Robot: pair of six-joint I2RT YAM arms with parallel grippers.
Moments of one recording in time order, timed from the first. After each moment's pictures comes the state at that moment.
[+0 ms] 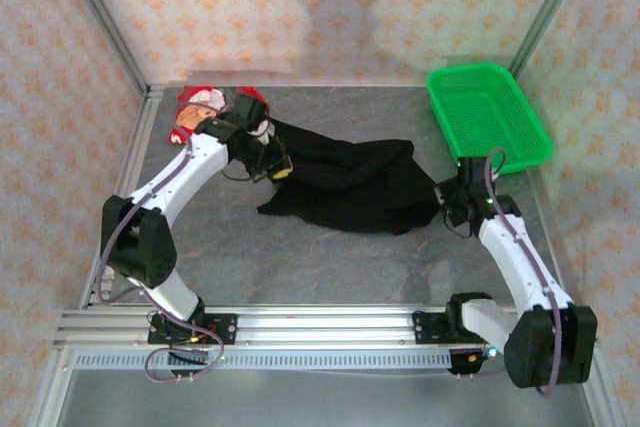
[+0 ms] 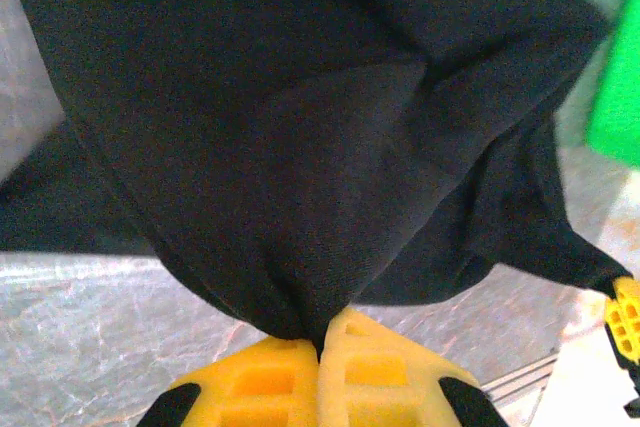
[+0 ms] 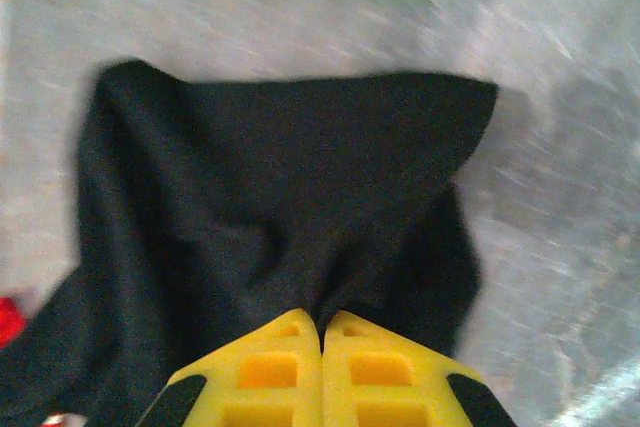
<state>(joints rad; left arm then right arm) -0.29 1.64 1.44 -0.89 0.42 -0.76 0.05 1.03 0.77 -0.64 -0.03 1.14</state>
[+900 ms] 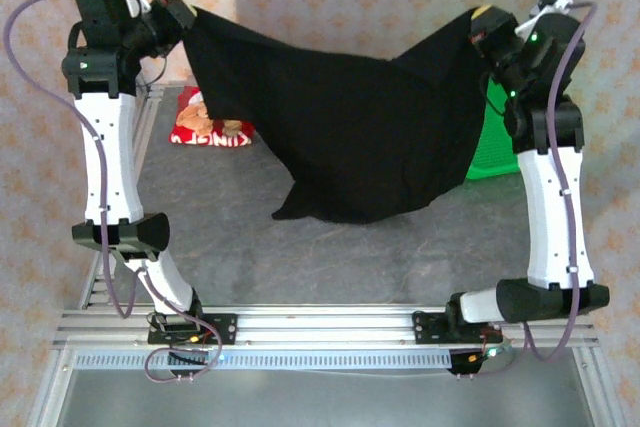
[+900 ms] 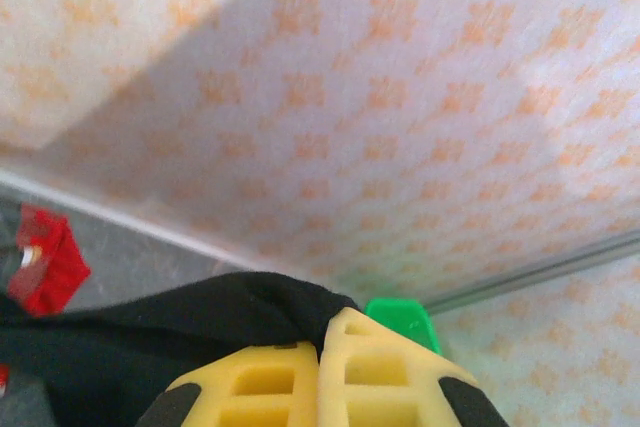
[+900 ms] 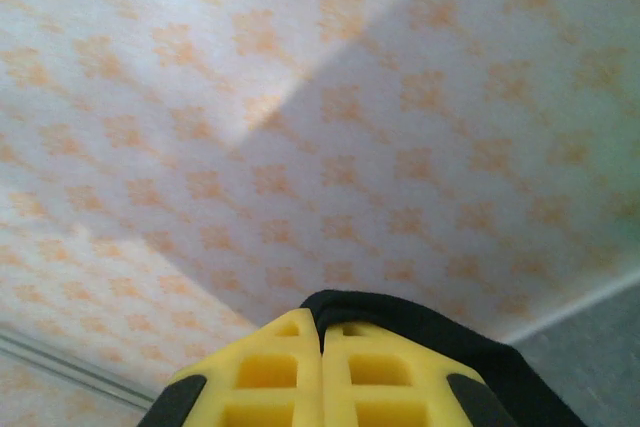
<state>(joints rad) 0.13 1.80 2.48 -0.95 0.42 -0.73 0.05 1.40 1.91 -0.50 -0.12 0.83</state>
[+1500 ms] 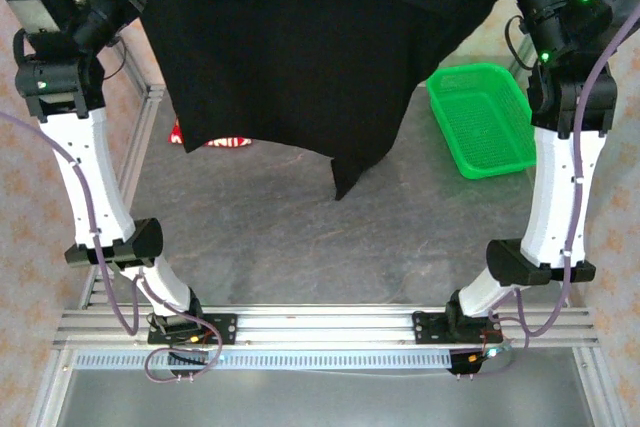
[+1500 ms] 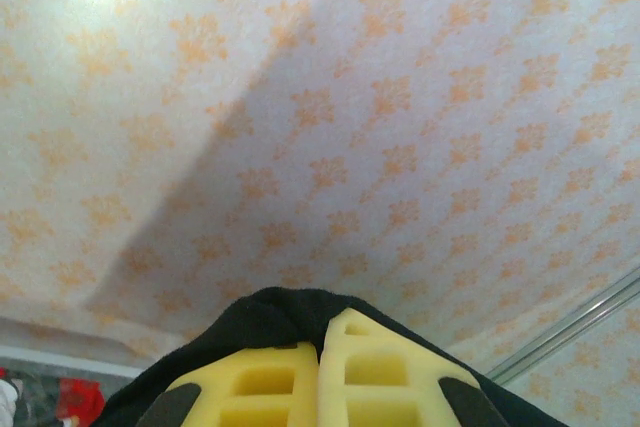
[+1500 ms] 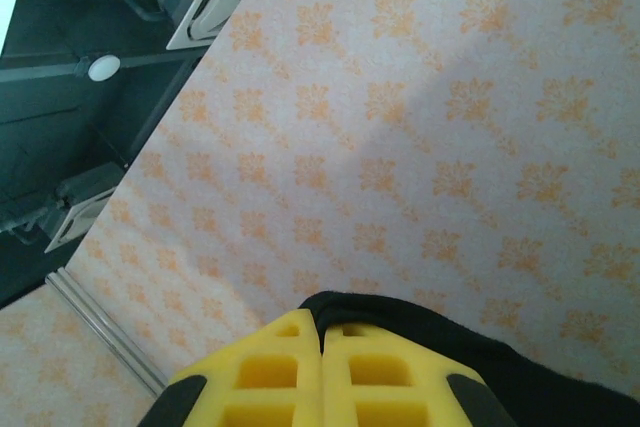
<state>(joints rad) 0.23 1.72 2.59 -0.86 0.41 -0.61 0.05 1.60 2.46 -0.53 -0.18 0.79</state>
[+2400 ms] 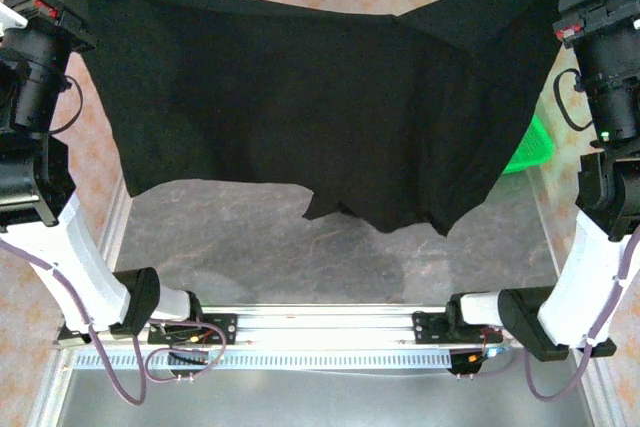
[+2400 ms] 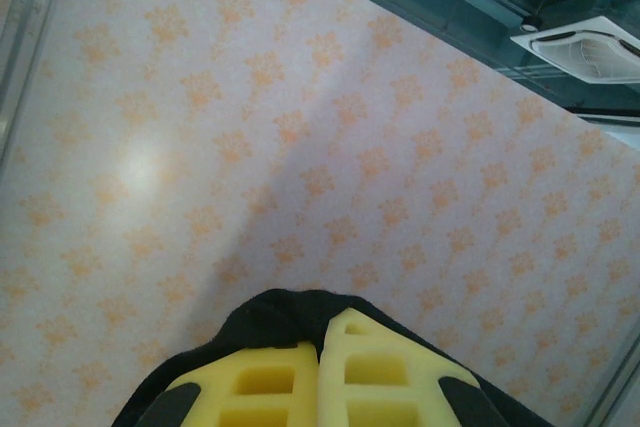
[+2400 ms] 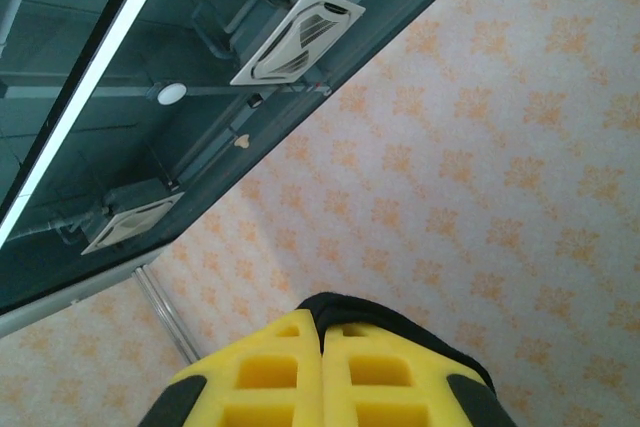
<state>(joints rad) 0.23 1.42 2.59 -0.87 0.22 -0.50 0.05 1.33 2.43 -0.62 -0.18 0.73</state>
